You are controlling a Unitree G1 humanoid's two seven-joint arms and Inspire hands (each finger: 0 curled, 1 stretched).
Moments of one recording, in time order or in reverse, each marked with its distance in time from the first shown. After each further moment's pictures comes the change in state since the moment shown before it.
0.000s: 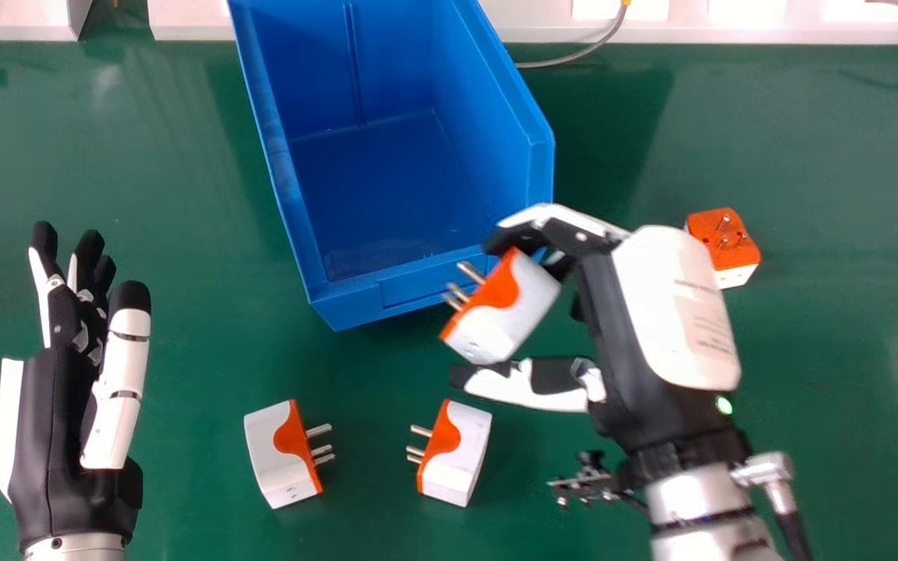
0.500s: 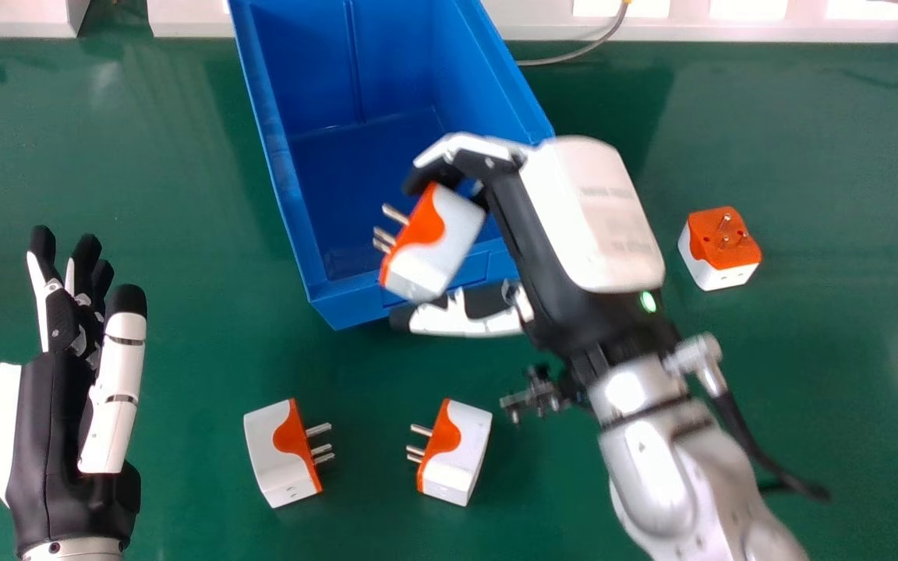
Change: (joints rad) left arm 0.010 -0.003 0.002 -0.002 0.002 0.000 0.008; right arm -0.373 0.021 0.004 0.196 -0.044 0.012 0.098
